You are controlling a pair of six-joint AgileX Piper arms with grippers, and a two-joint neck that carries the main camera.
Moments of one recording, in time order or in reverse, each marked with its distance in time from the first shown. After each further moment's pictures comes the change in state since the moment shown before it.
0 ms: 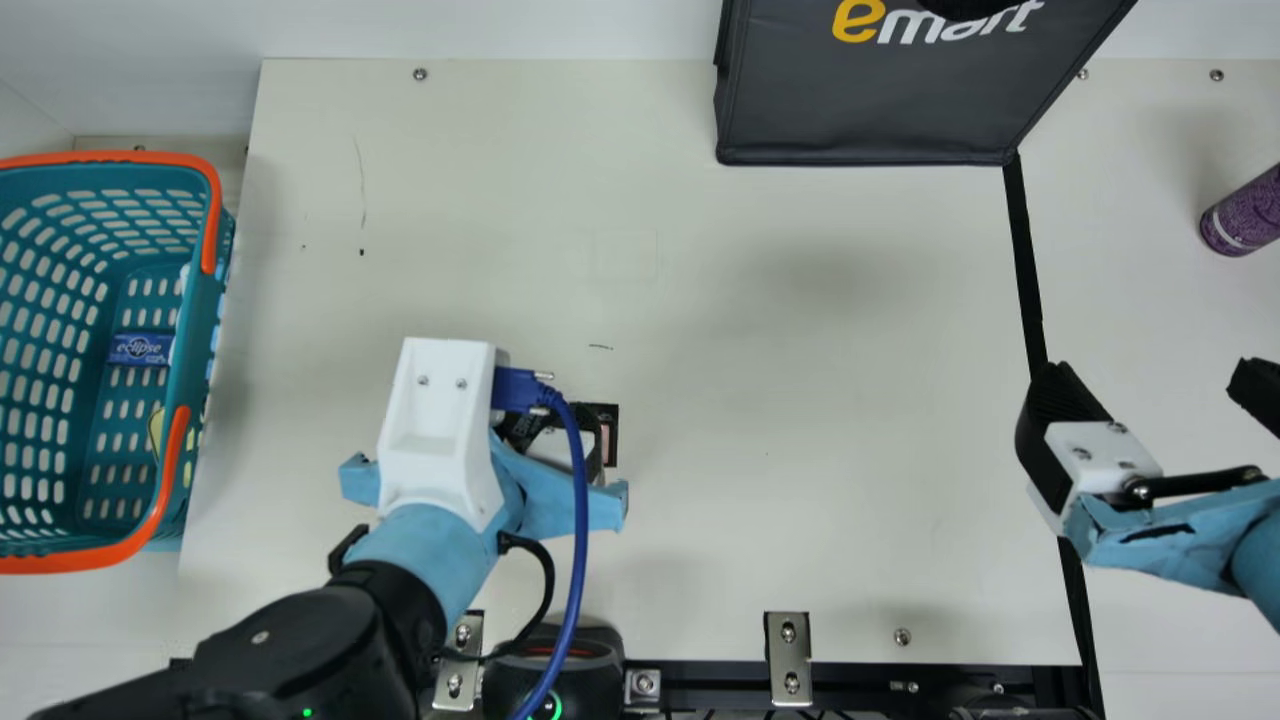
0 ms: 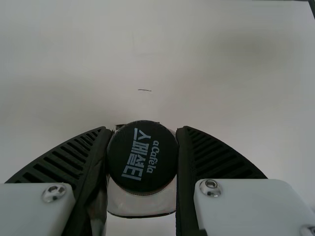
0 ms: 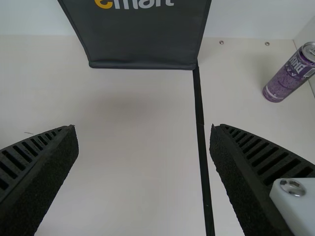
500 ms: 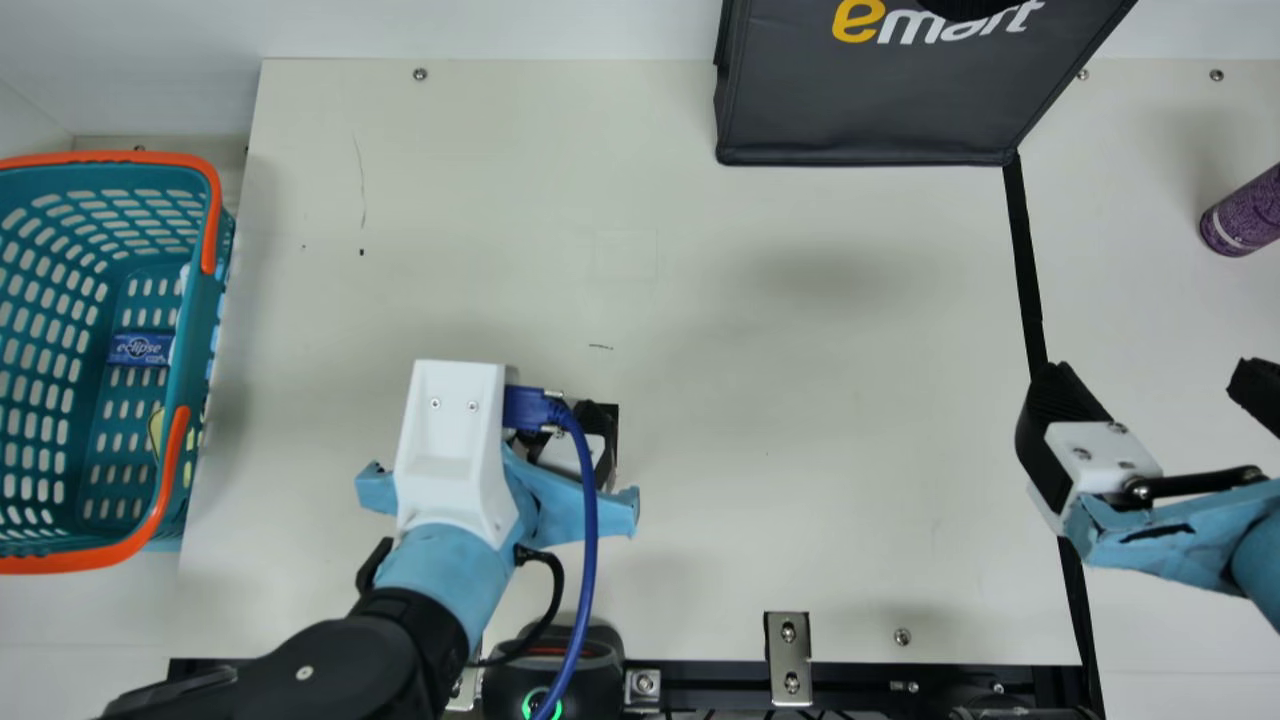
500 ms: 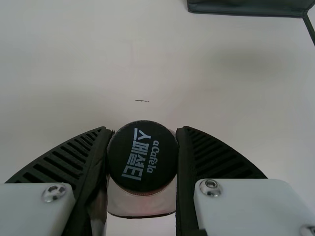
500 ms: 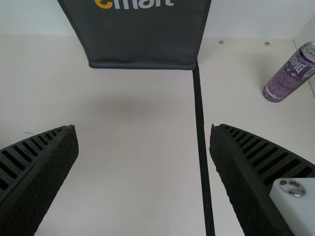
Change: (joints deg) left arm -3.6 1.2 3.9 8.4 -1.7 -9.7; right arm 0.0 0.0 0.0 0.0 0.0 0.0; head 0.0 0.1
